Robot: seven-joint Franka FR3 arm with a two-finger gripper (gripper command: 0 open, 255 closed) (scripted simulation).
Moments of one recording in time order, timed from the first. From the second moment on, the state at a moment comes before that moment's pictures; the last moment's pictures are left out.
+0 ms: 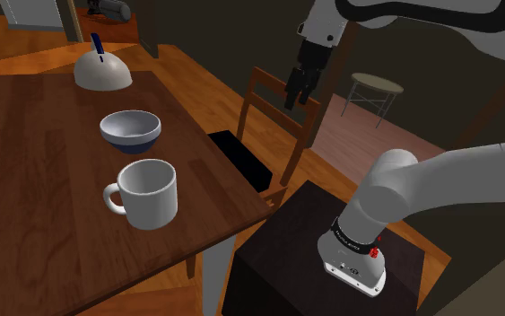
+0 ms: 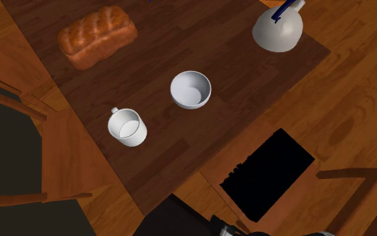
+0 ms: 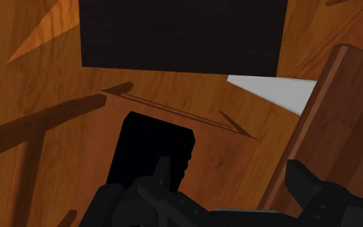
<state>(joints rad) 0.02 -0.83 -0.03 -2.43 0.08 1.62 -0.06</state>
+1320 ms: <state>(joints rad) 0.08 -0.21 0.20 -2.04 0.14 1.87 0.21</state>
